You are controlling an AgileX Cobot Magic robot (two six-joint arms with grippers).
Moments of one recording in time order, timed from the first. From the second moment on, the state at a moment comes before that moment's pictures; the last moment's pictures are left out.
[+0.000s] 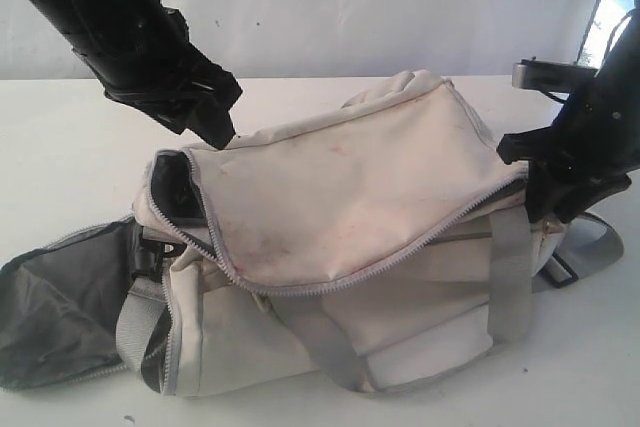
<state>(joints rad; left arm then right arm) -0.50 1.67 -1.54 -0.22 1.14 0.22 0.05 1.81 -1.37 0.23 1.22 -0.24</state>
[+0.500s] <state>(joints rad) -0.50 1.67 -1.54 -0.22 1.14 0.22 0.05 1.80 -1.37 0.23 1.22 -0.25</state>
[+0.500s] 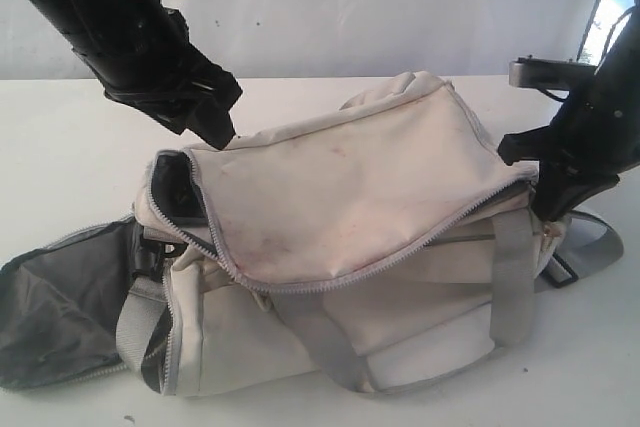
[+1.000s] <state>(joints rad) -0.50 1.67 -1.54 -0.22 1.13 0.22 0.05 1.61 -1.22 0.40 1.21 -0.24</state>
